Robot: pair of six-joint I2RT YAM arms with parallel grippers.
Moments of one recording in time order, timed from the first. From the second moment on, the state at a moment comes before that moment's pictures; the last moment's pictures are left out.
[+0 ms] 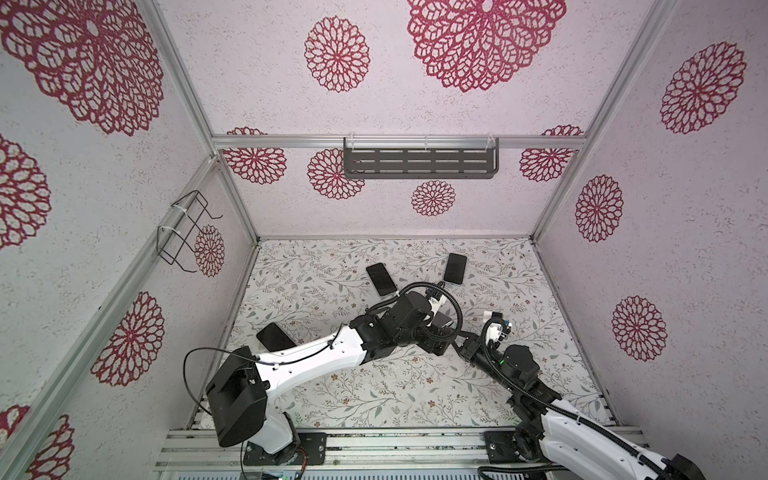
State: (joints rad) left arm -1.02 1.57 1.18 -0.27 0.03 -0.37; right arm 0.60 0.73 0.13 0.50 -0.18 1.18
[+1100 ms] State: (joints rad) left arm -1.03 1.72 1.18 -0.26 -0.01 -0.32; right arm 0.61 0.67 0.04 0.42 -0.16 1.20
